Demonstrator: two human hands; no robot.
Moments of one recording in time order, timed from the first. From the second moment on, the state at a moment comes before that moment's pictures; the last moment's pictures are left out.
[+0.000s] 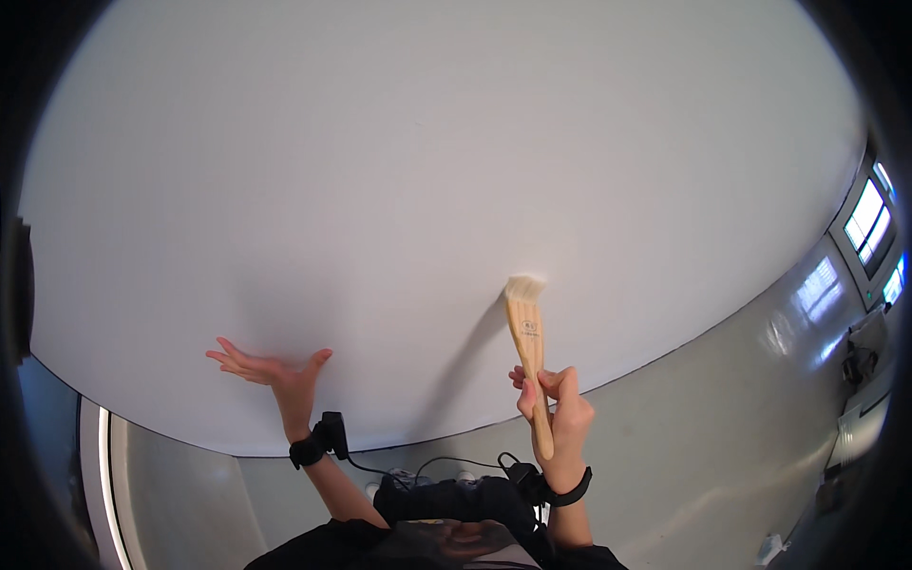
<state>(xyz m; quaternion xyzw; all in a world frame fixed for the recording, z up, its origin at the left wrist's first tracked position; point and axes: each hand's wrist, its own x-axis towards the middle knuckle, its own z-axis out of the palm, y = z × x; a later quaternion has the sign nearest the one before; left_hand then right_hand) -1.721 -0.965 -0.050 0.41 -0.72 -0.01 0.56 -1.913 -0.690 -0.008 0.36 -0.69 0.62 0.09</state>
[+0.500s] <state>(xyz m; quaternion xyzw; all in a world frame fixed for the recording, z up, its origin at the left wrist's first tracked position) -1.724 -0.963 -0.053 0.44 -0.69 -0.12 0.56 -1.928 -0.709 0.063 0.41 -0.46 0.76 0.19</state>
